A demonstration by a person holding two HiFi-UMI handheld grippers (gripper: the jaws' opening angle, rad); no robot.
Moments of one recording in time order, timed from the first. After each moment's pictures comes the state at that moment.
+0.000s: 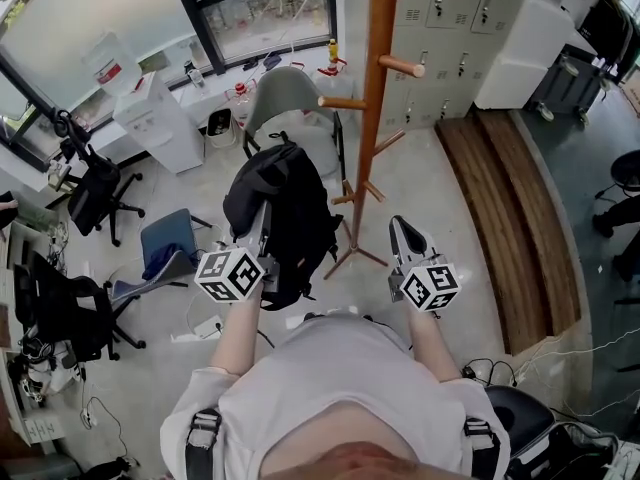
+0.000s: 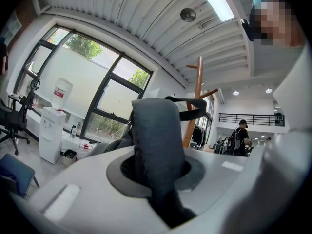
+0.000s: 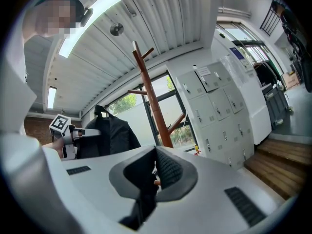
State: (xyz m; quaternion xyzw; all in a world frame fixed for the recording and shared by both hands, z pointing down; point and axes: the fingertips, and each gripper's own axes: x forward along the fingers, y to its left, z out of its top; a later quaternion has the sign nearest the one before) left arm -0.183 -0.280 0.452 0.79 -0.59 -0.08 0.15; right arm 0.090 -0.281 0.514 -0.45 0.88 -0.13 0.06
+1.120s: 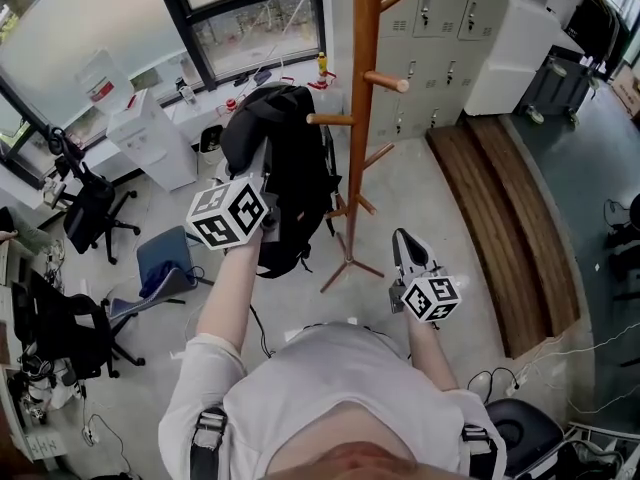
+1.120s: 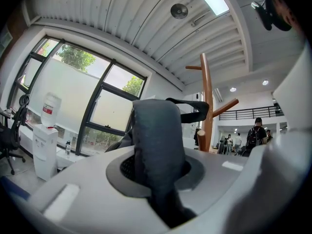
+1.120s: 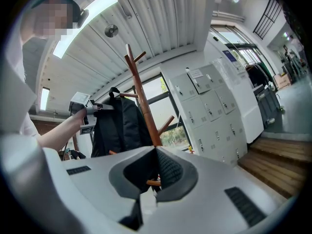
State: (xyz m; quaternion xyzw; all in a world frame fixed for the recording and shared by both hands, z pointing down) left arm -0.156 -0.384 0.339 0.79 -0.59 -0.08 0.10; right arm 0.117 -0.281 0.518 -0.49 0.86 -0.14 0.07
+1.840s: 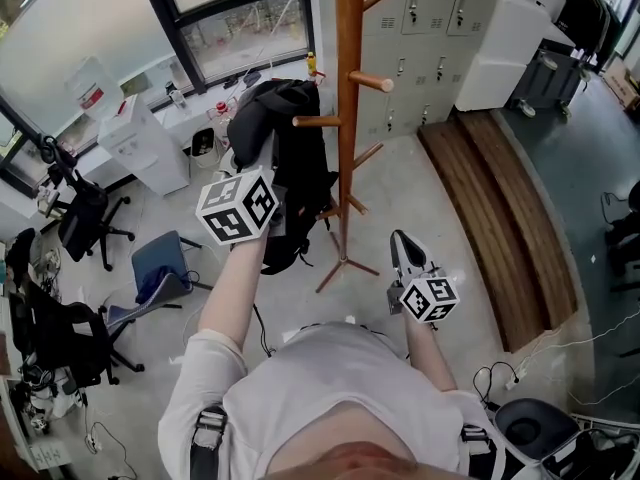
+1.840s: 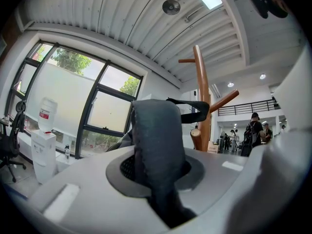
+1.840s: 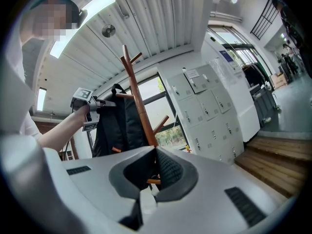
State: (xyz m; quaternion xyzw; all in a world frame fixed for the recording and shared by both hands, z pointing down) left arm -0.121 -0.400 0.333 0.80 -0.59 -0.06 0.08; right arm 0.132 -0.280 0.524 -0.50 0.85 -0.15 0.07
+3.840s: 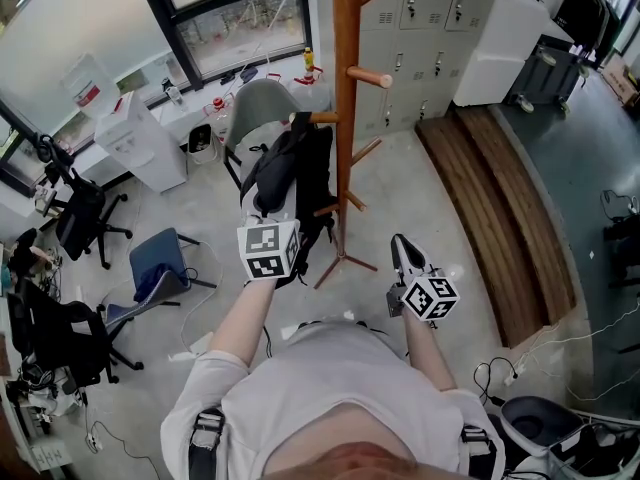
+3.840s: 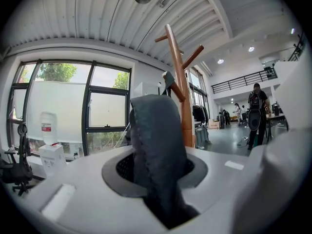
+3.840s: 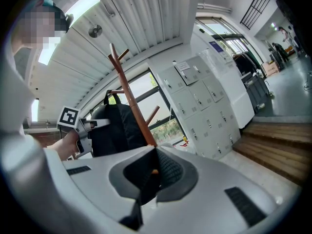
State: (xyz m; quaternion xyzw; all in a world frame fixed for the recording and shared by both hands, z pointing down) left arm -0.098 -0.362 0.442 0.80 -0.60 0.06 0.02; right arm 0.141 -0.275 0.560 -0.50 0.83 -0.21 0.07
